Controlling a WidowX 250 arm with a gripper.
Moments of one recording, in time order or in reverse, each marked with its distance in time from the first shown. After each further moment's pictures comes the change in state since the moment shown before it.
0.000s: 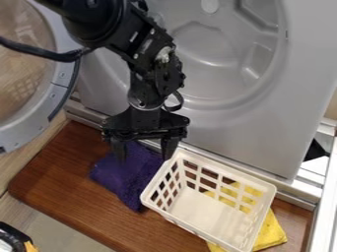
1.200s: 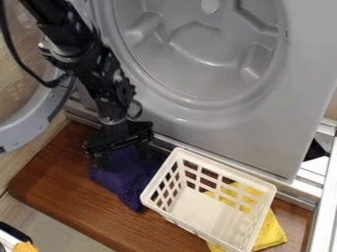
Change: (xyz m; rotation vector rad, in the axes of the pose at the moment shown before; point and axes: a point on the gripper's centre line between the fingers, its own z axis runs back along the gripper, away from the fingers) arm 0.036 0.036 -0.088 -0.077 0.058 0.255
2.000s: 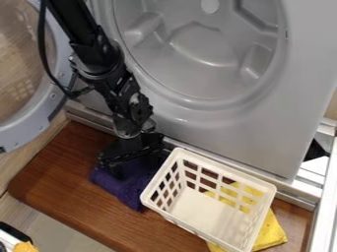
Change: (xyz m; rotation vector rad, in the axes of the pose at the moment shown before) arm -0.002 -0.008 -0.030 0.036 -0.019 0.036
